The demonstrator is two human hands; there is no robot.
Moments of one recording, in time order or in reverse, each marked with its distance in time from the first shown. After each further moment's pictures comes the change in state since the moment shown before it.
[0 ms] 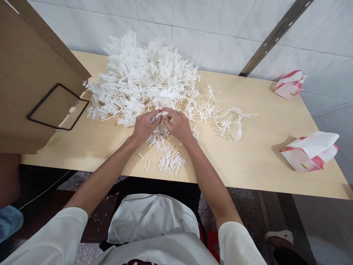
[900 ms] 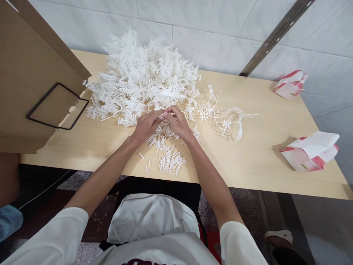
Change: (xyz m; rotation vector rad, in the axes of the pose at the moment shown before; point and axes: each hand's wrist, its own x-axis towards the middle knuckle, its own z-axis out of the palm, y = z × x) left_hand -0.001 0.000 -0.005 0.005 -0.087 0.152; right_hand 0.011 -0.003 -0.001 0.570 -0.076 0.306
